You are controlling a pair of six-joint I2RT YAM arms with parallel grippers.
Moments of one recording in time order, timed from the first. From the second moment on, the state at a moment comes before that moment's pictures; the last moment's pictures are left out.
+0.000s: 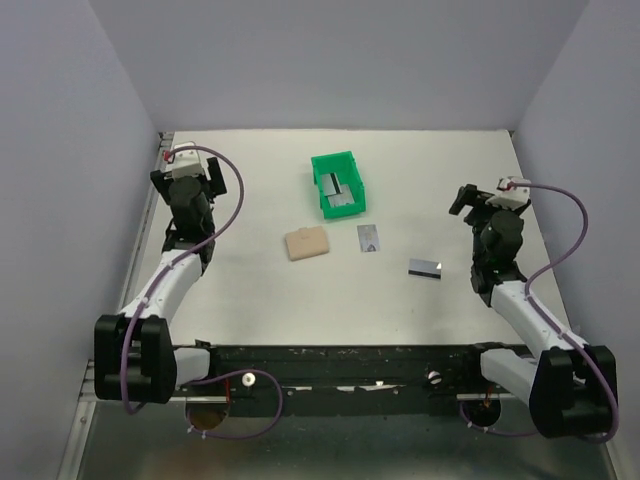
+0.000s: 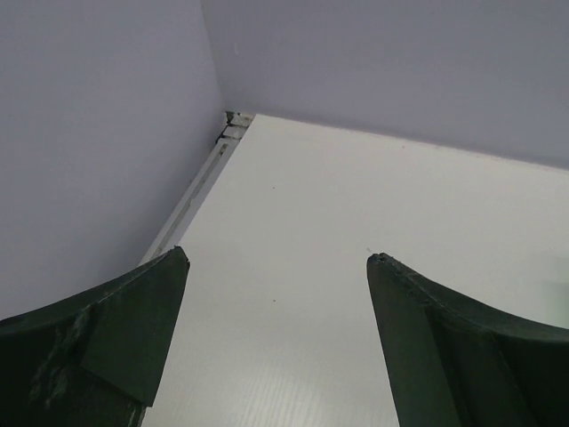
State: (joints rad) left arm -0.07 1.26 0.69 0.52 -0.40 -0.01; right arm 0.07 1.08 0.44 0.65 0.30 0.07
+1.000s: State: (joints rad) left arm -0.22 1.15 0.65 -0.02 0.00 -0.48; right arm 0.48 1.41 0.86 0.01 -0.16 0.40
